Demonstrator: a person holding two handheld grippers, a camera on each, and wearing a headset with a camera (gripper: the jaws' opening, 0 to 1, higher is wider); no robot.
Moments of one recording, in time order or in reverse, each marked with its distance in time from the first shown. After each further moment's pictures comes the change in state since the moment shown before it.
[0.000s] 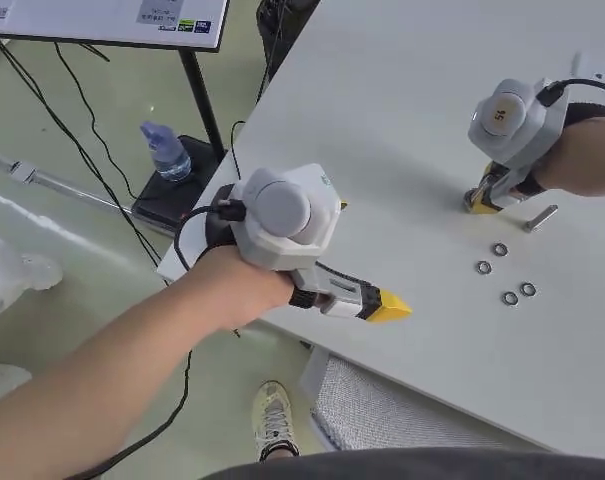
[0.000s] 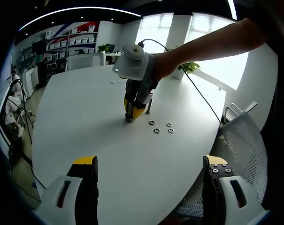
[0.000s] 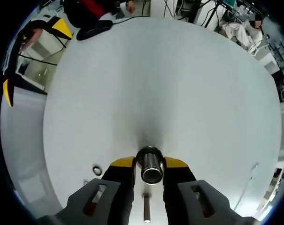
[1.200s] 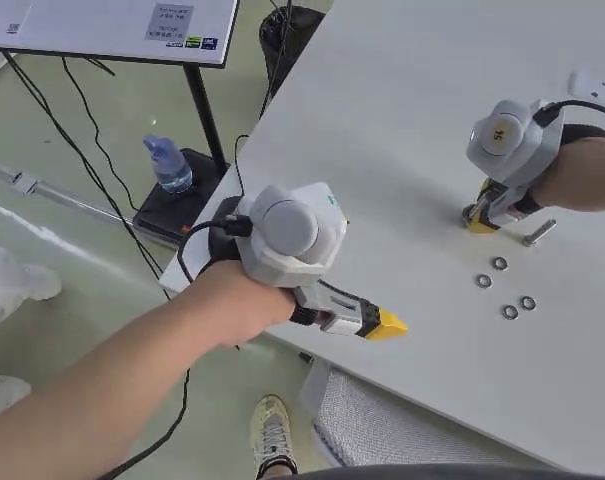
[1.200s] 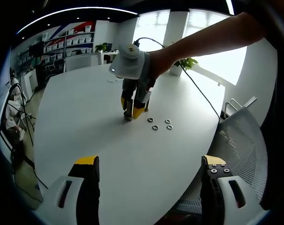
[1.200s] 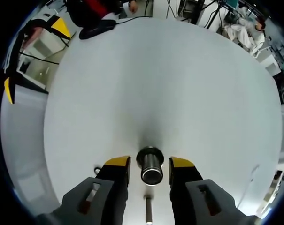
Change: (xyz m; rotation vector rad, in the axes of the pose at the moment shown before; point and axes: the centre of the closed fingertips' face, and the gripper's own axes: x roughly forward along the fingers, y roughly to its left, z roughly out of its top) left arm -0.003 -0.001 -0.003 0.028 0.024 0.005; right arm -0.004 0.010 0.000 -0.006 -0.016 0.013
